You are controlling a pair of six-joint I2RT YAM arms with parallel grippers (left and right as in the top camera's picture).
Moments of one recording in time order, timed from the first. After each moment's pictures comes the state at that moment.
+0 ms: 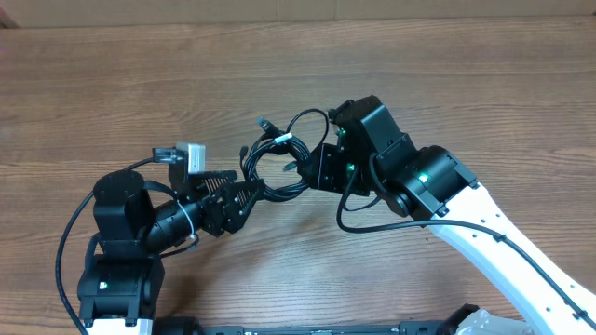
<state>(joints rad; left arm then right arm) -0.01 0.77 0.77 -0.50 0.83 -0.39 0.67 1.41 1.35 -0.82 -0.30 0.80</state>
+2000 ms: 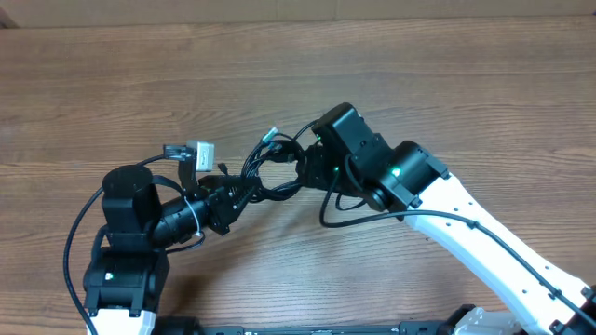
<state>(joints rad) -0.03 0.80 0.77 -0.47 0.86 -0.42 0.71 1.50 1.39 -0.93 -0.04 0.85</state>
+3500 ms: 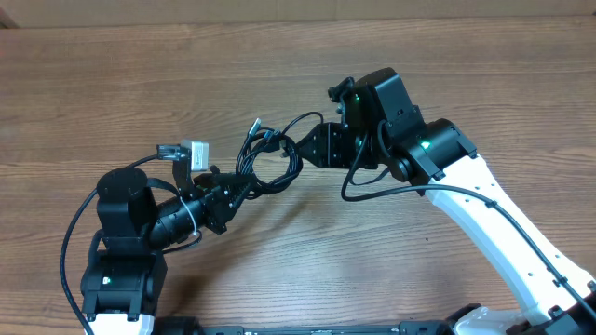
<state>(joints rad) -0.02 0.79 0.76 -0.45 0.84 -0.42 0.53 1.51 1.39 -0.77 -0.48 0.58</state>
